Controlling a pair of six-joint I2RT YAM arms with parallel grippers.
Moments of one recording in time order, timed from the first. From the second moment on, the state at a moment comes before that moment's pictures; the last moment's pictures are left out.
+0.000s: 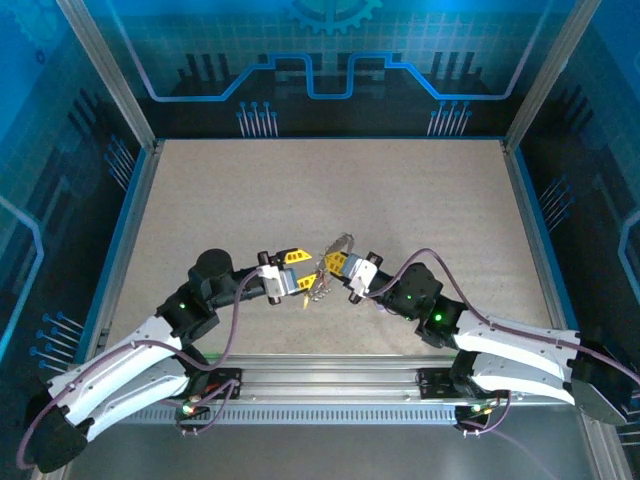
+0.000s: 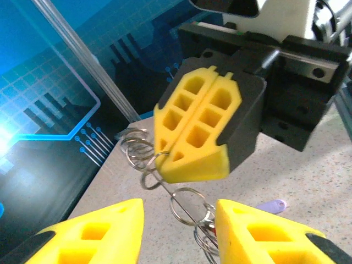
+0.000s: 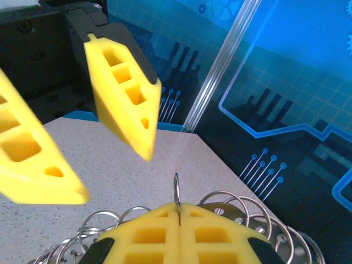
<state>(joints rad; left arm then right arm) -0.70 0.76 0.52 0.14 0.42 0.57 0.99 0.98 0.45 0.56 0.02 -0.42</state>
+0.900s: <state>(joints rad) -0.70 0.85 0.53 0.21 0.36 0.46 0.99 1.00 0.45 0.59 -0.03 -0.31</state>
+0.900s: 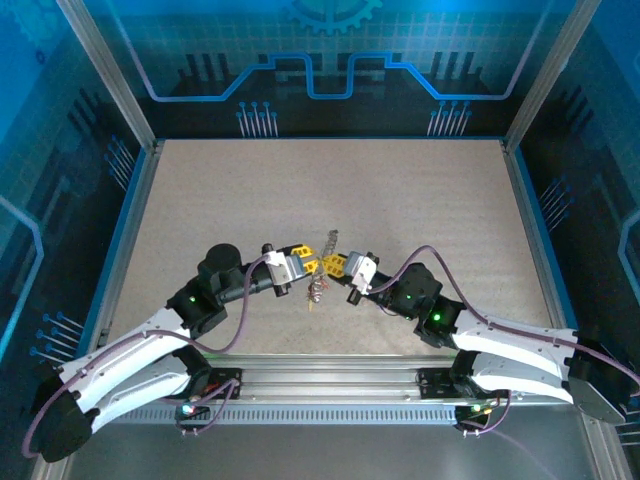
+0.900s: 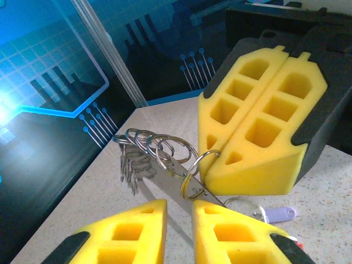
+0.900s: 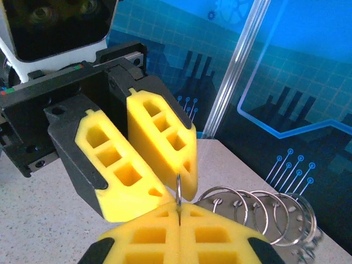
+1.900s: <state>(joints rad) -0.70 0.85 0.59 0.13 0.40 0.46 0.99 1.01 0.45 0.63 -0.03 -0.31</state>
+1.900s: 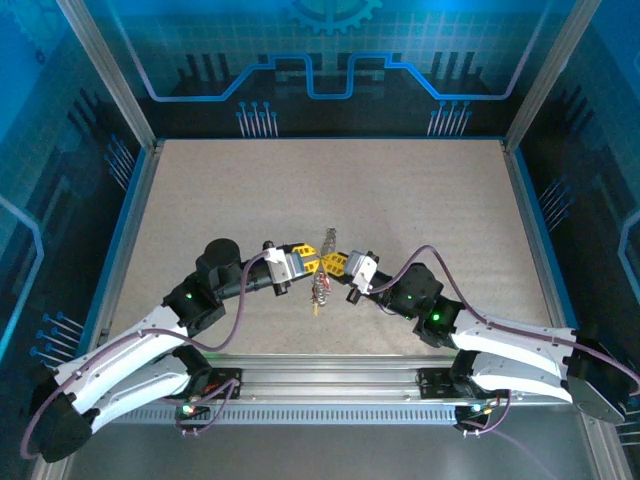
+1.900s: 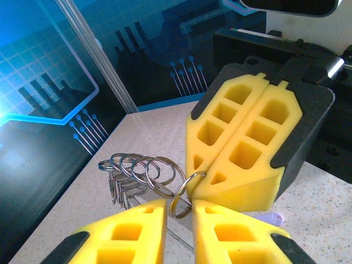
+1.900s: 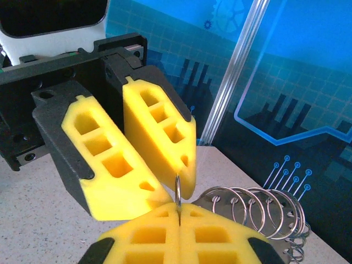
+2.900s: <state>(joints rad) -0.70 0.89 0.62 0.07 0.35 0.41 1.01 1.03 0.45 0.60 0.06 -0.29</state>
